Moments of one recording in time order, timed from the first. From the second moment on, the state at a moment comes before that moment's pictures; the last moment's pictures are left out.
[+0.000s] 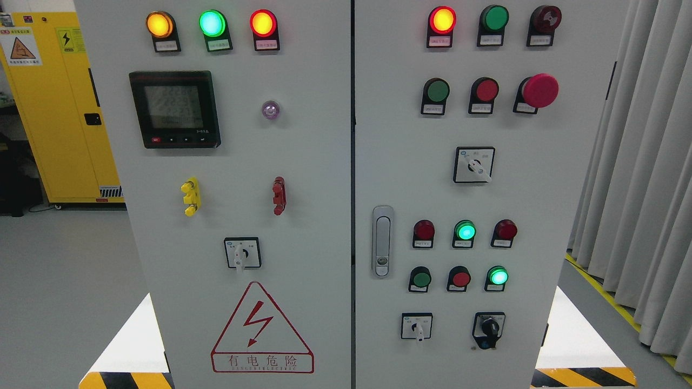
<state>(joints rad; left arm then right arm) 0.12 -0.06 -0.05 -0.08 0.09 -0.15 -0.11 0.10 0.12 -0.16 -0.19 0.12 0.01 -0.20</state>
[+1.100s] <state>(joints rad) 0.21 -0.05 0.03 -0.35 0.09 -0.29 -0.03 0.10 0.12 -0.16 -0.19 0.12 0.01 -0.20</state>
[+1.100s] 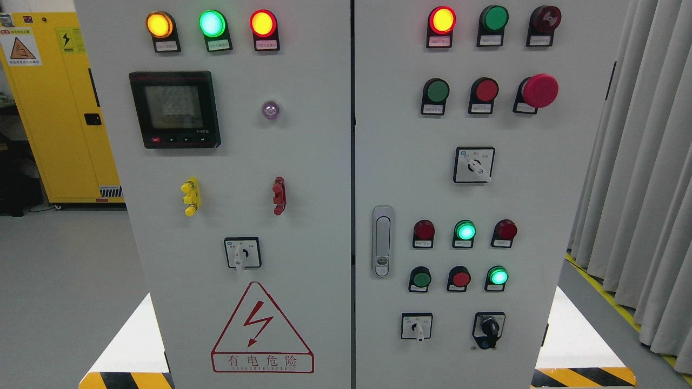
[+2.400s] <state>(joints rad) 0.28 0.00 0.10 -1.56 0.08 -0.16 0.04 0.10 0.12 -0.16 -0.19 0.12 0.01 -0.20</state>
